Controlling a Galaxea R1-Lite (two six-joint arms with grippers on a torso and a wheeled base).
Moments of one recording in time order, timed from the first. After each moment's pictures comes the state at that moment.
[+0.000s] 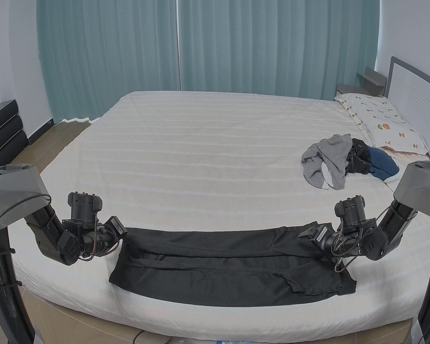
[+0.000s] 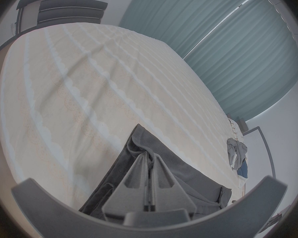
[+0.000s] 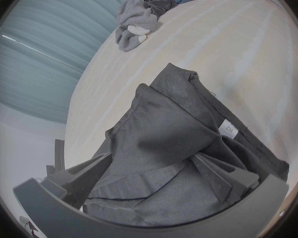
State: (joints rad) left arm -0.10 2.17 -0.67 -0.80 -0.05 -0.81; right arm 0.25 2.20 -0.72 -0.66 0.06 0.97
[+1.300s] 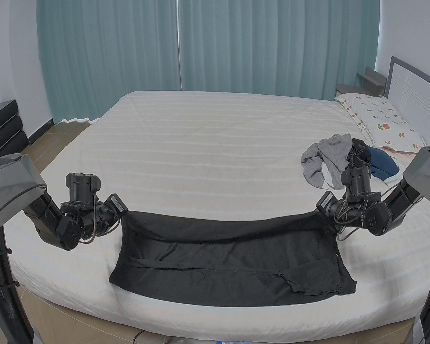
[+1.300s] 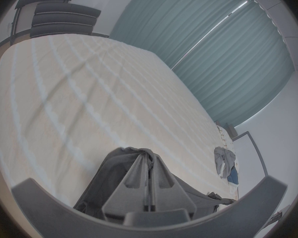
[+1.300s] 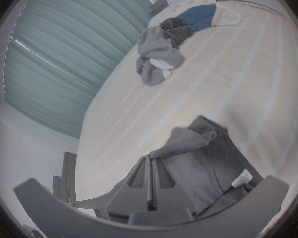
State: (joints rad) left arm -0.09 2.14 -0.82 -0.79 -0.05 -0.80; right arm 0.20 2.15 -0.95 -0.61 0.00 0.94
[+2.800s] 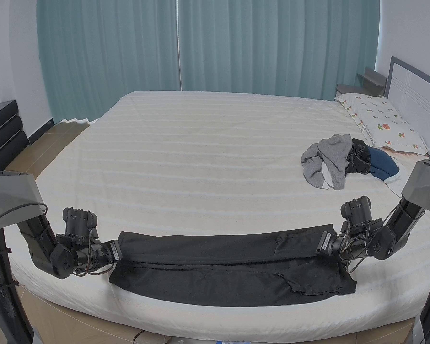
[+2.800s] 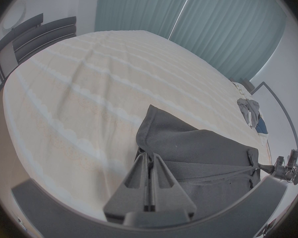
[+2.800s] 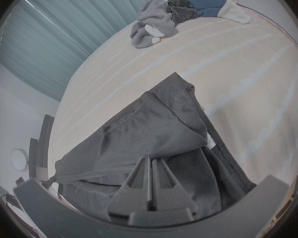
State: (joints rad) left arm -0.08 2.14 -0.51 -0.81 -0.05 -0.45; right arm 0.22 2.14 -0.67 -0.59 0.04 0.69
